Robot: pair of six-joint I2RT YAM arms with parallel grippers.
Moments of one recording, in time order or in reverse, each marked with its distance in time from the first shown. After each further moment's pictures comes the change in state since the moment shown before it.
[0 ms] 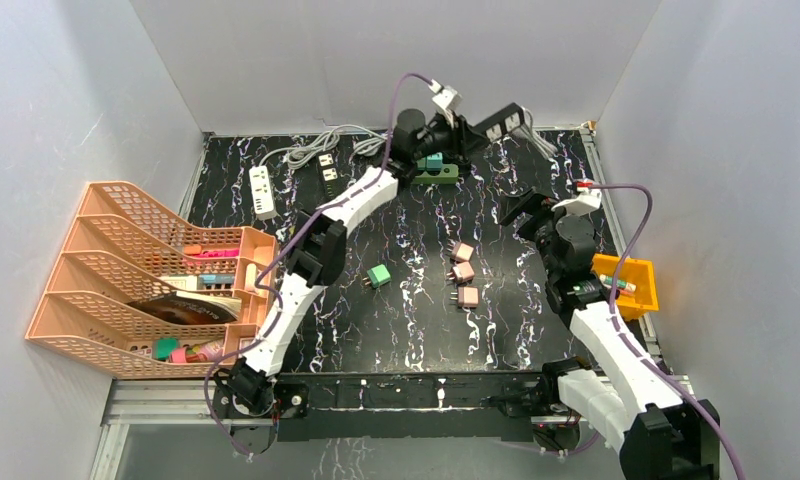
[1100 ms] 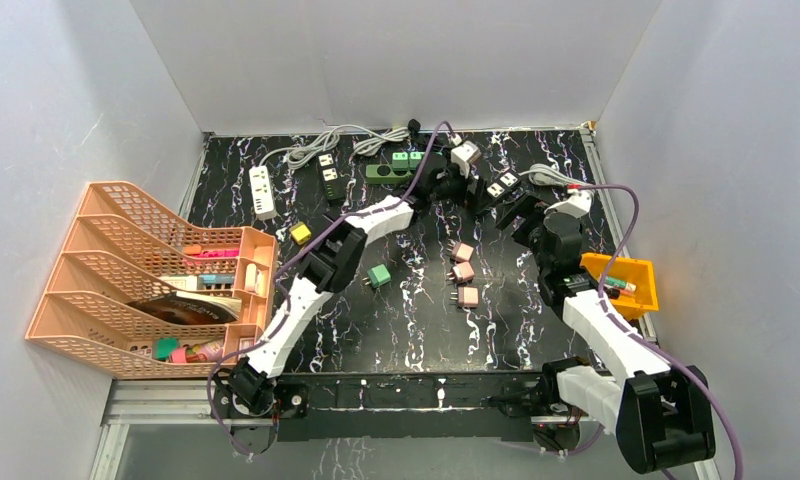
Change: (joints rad) left arm -0.100 0.120 -0.202 -0.016 -0.124 0.138; right arm -0.005 0.123 -0.028 0.006 0.027 0.043
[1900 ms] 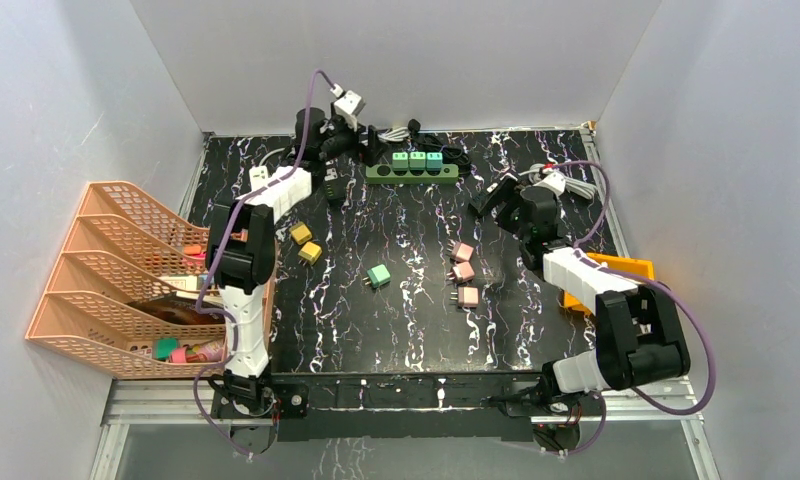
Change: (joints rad) left arm 0.399 -0.612 -0.555 0.022 0.120 0.198; right arm 0.011 0.361 0.184 0.039 0.006 0.047
